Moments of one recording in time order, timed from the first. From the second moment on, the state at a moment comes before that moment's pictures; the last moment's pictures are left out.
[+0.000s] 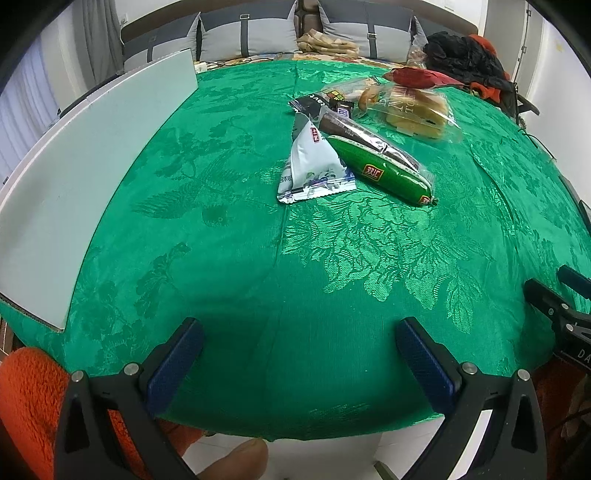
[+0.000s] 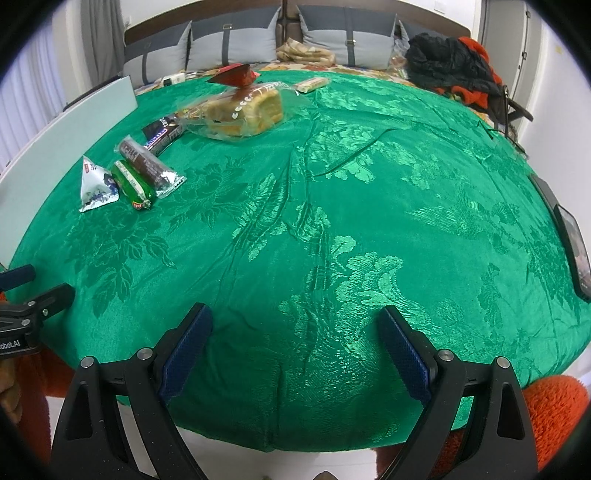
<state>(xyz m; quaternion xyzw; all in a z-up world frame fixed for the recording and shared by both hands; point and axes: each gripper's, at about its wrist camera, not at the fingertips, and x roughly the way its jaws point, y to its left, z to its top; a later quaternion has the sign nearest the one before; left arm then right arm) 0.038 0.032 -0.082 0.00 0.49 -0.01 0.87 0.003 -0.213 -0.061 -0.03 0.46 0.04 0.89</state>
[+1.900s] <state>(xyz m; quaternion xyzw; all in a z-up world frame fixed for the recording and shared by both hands) 0.146 0.029 -0.069 0.05 0.51 -0.11 0.85 0.001 -0.215 -0.062 -0.03 0.45 0.04 0.89</state>
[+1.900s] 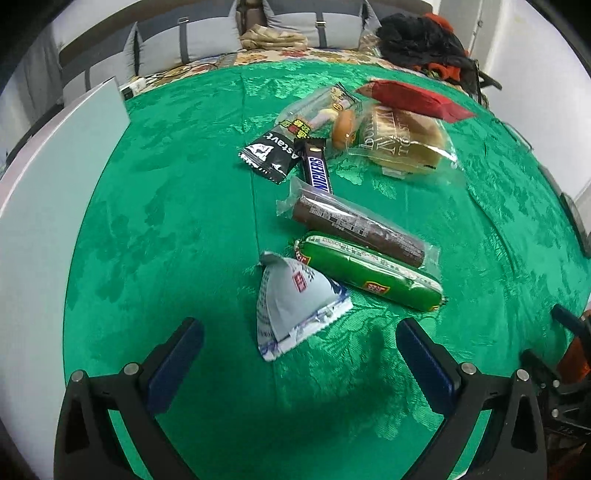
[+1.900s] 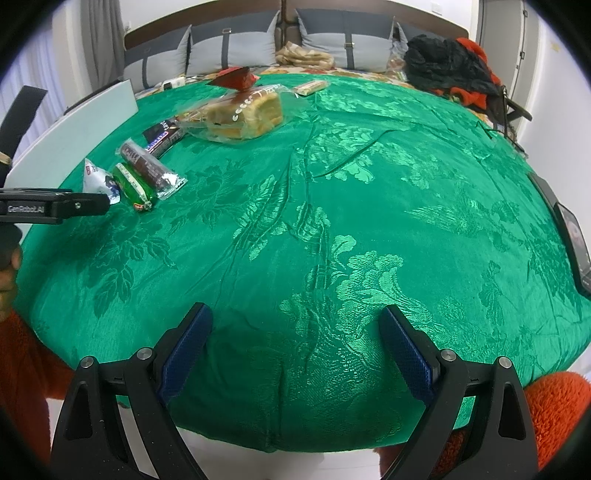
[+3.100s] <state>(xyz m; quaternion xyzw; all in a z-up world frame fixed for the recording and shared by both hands) 0.164 0.041 -0.069 0.05 0.51 -0.13 0.85 0.001 -0.215 -0.062 -0.03 0.45 0.05 0.89</state>
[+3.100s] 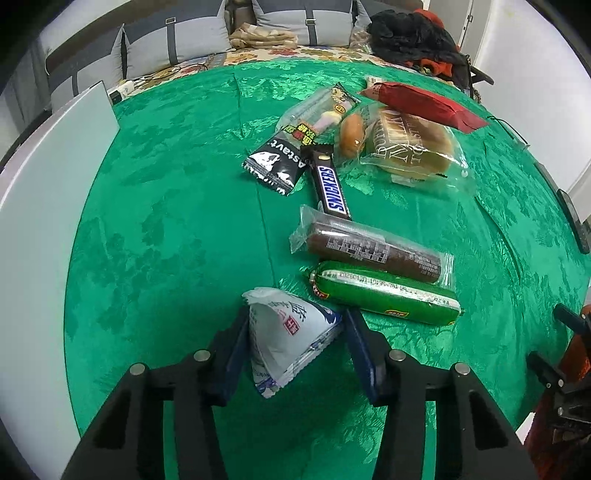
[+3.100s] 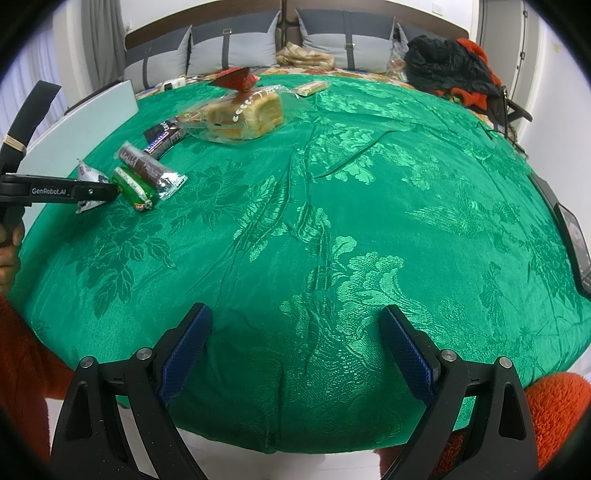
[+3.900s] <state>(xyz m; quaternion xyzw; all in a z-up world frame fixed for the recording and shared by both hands) 0.160 0.058 -0.075 0.05 0.51 -0.08 0.85 0.002 -0.214 -0.062 -0.03 0.45 0.05 0.89</state>
